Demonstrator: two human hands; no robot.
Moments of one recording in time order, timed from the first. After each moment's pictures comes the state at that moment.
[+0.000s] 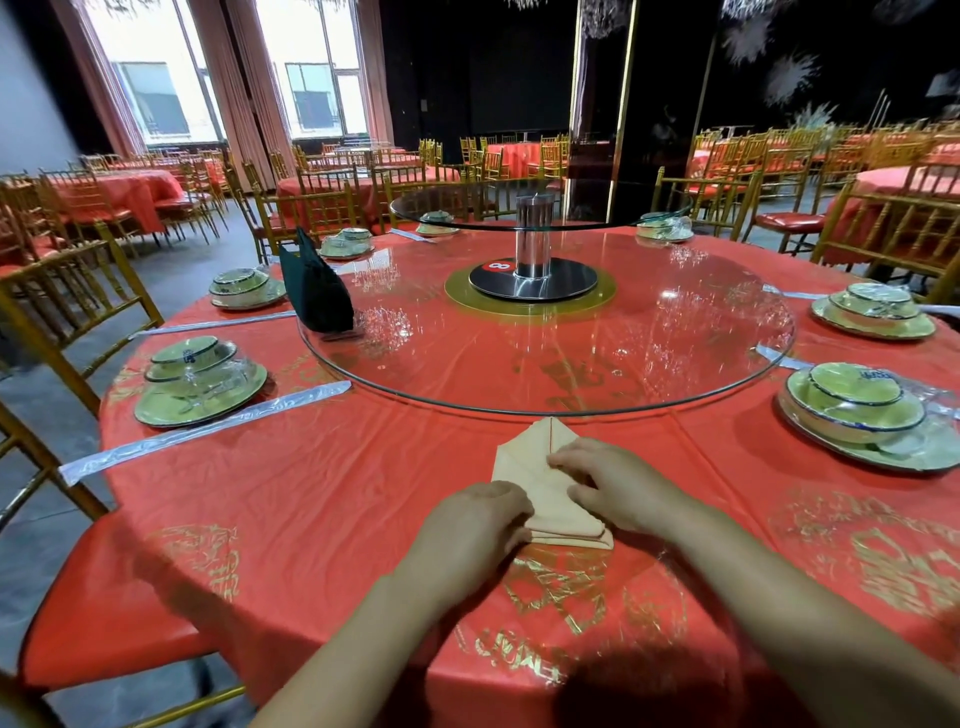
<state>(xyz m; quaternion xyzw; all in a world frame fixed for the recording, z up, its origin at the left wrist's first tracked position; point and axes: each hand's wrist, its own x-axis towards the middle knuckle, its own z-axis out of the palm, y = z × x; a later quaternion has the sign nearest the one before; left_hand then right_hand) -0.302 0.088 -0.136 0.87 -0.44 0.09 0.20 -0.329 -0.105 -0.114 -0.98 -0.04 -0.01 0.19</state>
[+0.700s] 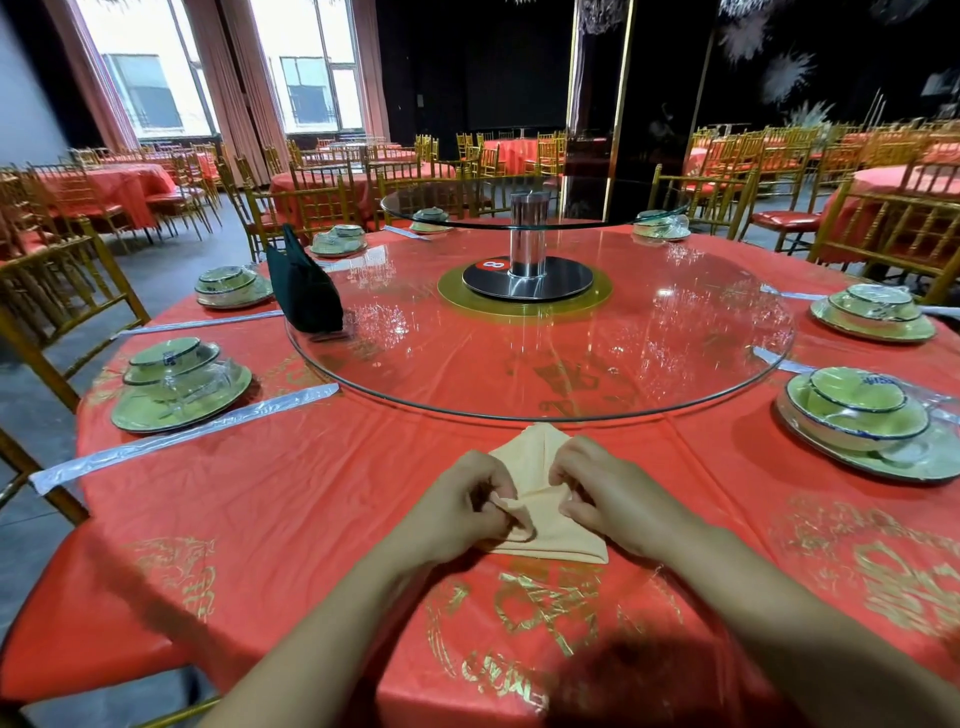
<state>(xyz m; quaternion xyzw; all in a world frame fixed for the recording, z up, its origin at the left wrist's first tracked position) -0.266 0.082 -0.141 0.77 -0.37 -0.09 0.51 -0.334 -0.115 -0.122 -0.97 -0.12 -0.08 0.19</state>
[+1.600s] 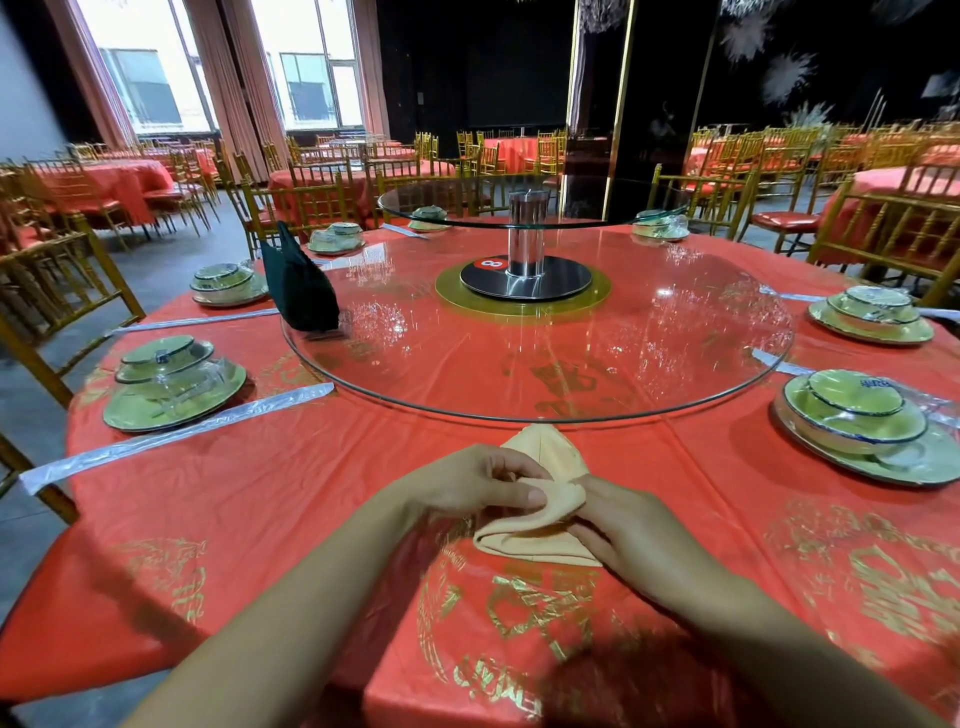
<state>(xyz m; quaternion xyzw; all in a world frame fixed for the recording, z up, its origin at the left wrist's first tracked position) -0.249 0.060 -0.107 0.72 -0.34 -0.35 0.50 -0.359 -0.120 -0.146 -0.95 -0.17 -0.18 0.20</state>
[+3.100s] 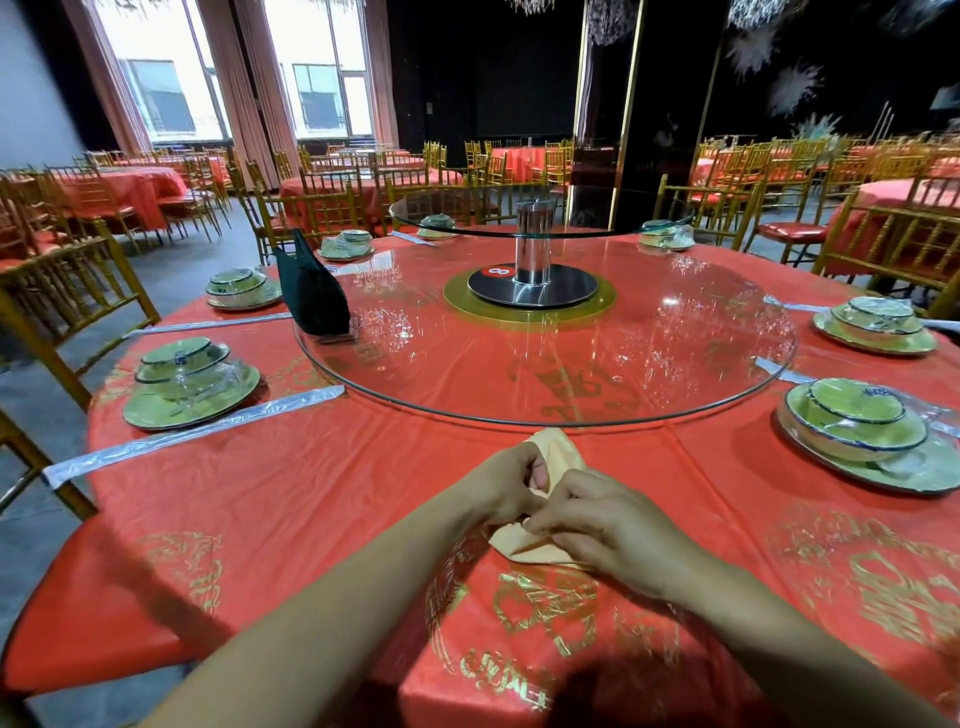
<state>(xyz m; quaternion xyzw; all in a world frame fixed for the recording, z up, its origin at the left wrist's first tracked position) -0.252 0.029 -0.124 0.83 -0.30 -0.22 0.41 -0.359 -0.104 -0.125 -0.93 -0.22 -0.15 0.25</state>
